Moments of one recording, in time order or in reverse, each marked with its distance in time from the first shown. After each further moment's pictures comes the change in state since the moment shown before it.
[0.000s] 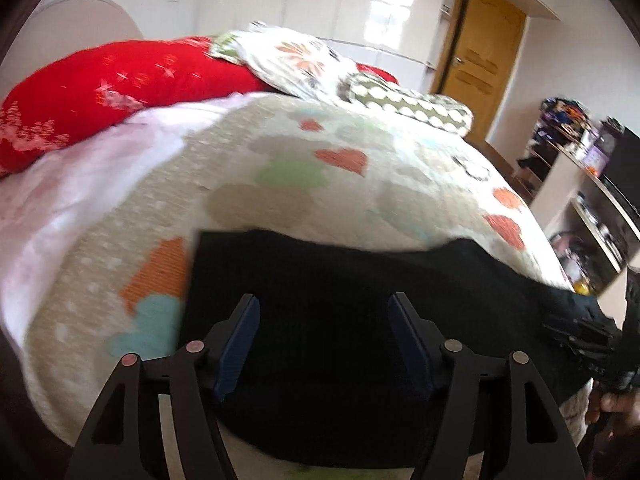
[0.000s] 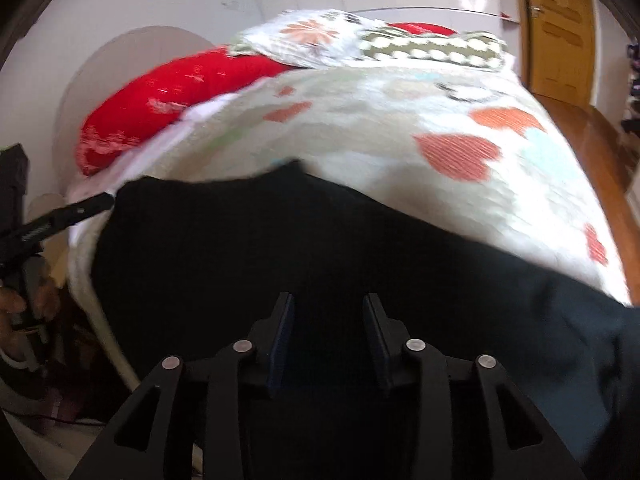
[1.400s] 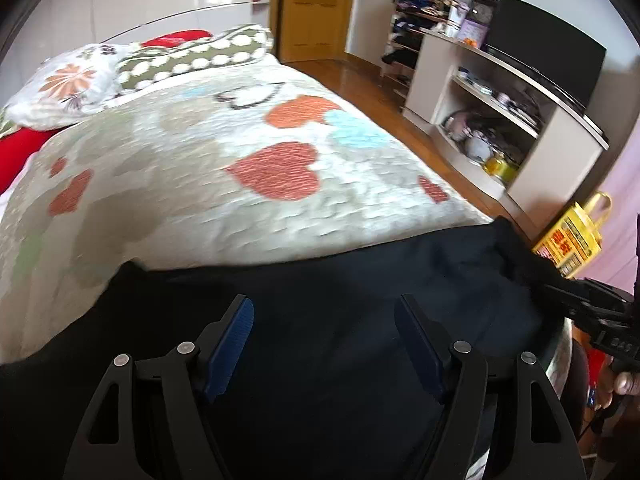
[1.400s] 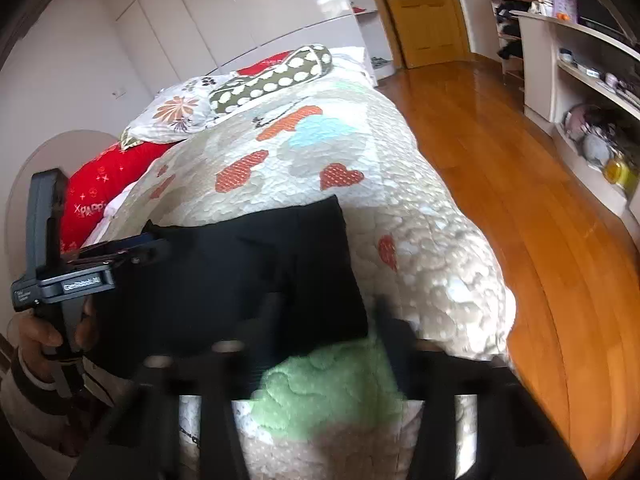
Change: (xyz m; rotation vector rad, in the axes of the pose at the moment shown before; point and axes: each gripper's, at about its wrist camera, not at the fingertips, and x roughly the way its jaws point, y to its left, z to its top) left arm 0.096 -0.217 0.022 0.430 0.209 -0.286; right arm -0.115 -0.142 -0.080 0.376 -0.132 -0.153
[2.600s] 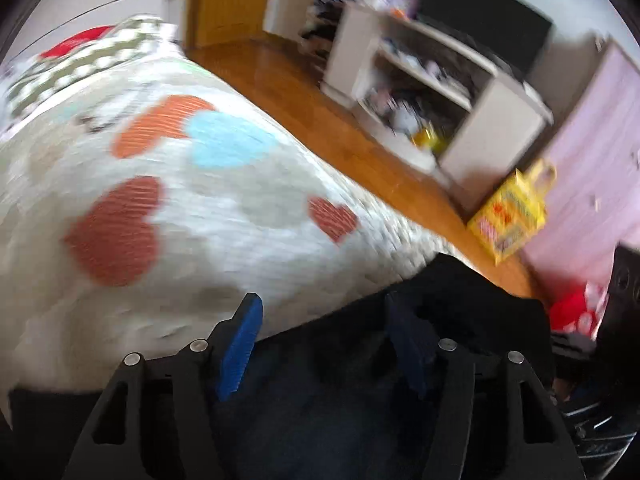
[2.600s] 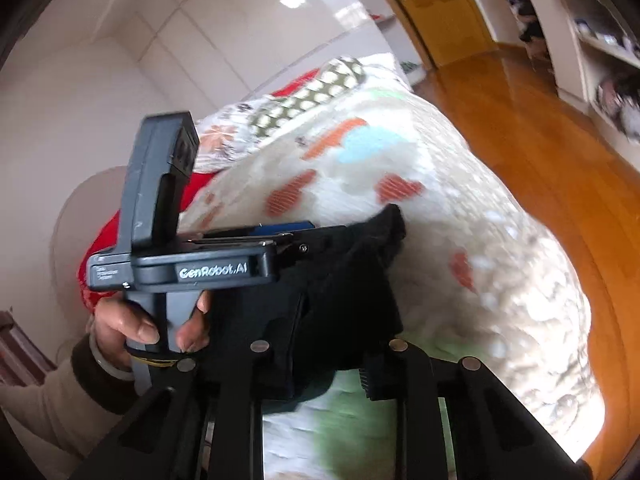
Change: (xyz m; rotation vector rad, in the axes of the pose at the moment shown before) left arm 0.081 -0.038 0.067 0.048 0.050 -0.236; right arm 0.009 0.015 0.008 0.089 -0.082 0.234
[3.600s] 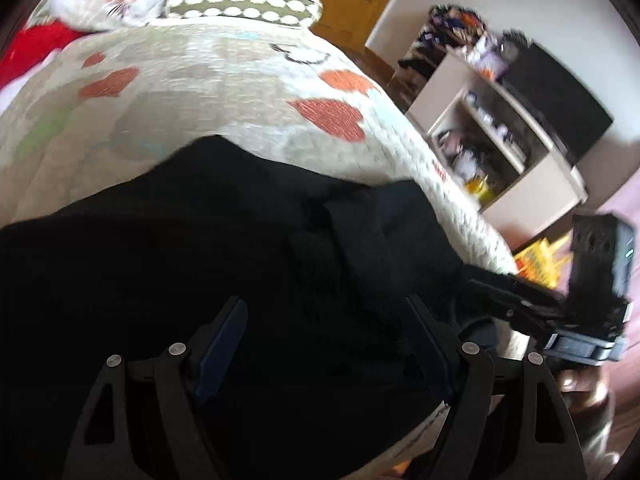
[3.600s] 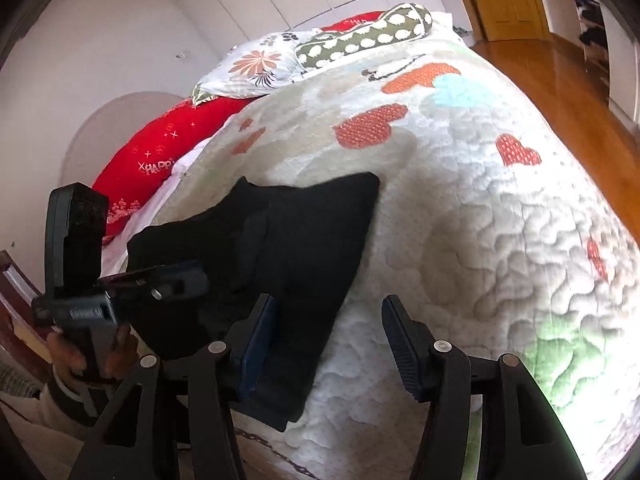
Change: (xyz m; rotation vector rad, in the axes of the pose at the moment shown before) left arm -0.104 0.046 -0.133 -0.293 -0.028 0.121; right arm 0.061 0.064 -0.016 -0.133 0.234 0.035
